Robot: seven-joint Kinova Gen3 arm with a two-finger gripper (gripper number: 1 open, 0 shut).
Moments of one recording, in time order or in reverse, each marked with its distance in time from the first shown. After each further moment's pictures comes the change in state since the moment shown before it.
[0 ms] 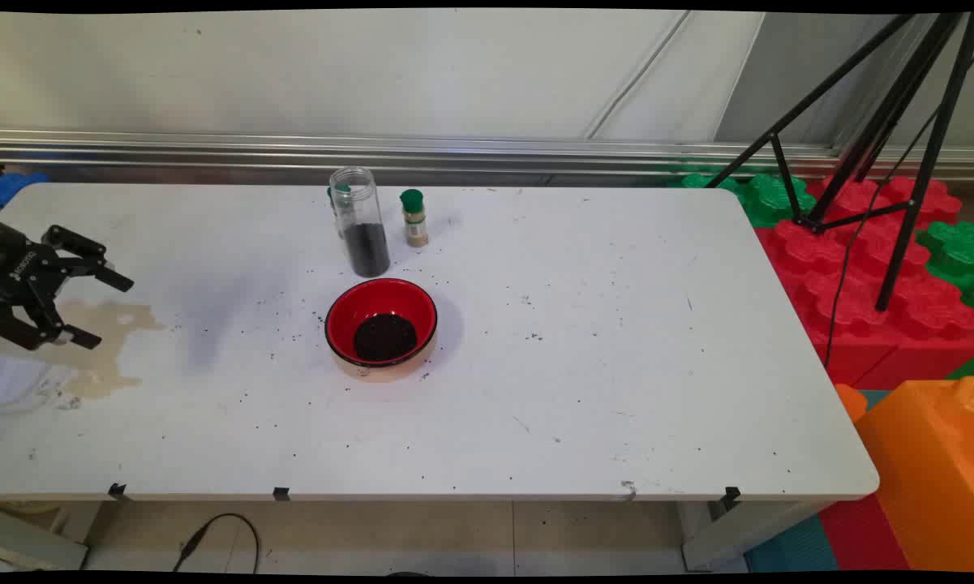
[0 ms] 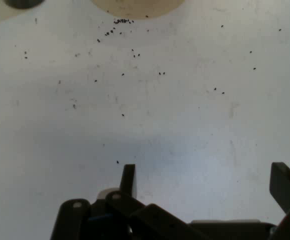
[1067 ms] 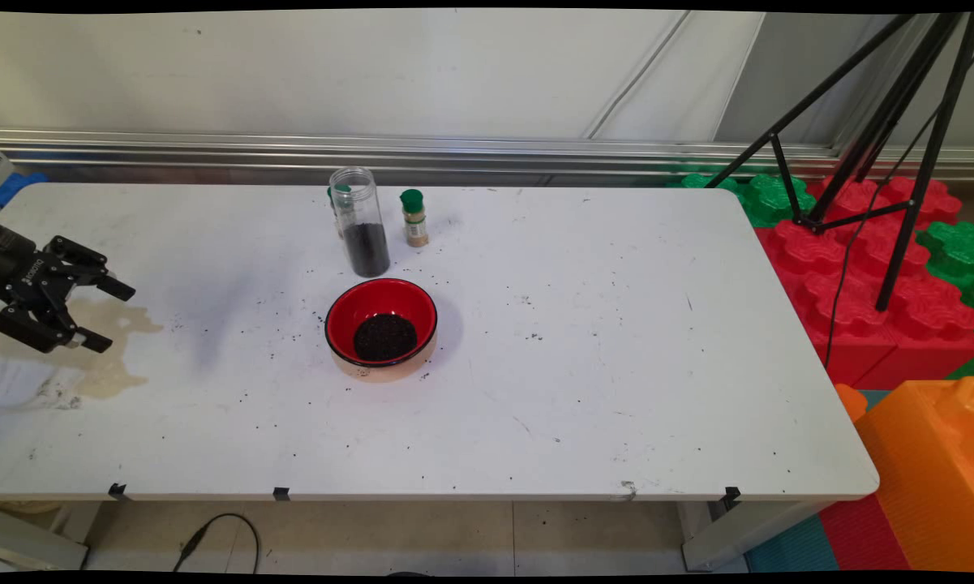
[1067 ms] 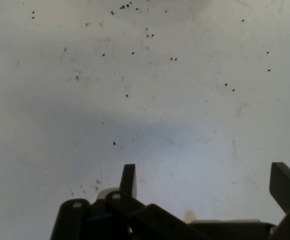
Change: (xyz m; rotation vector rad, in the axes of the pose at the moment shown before) arm 0.002 0.003 0.010 0.017 -0.038 -0.168
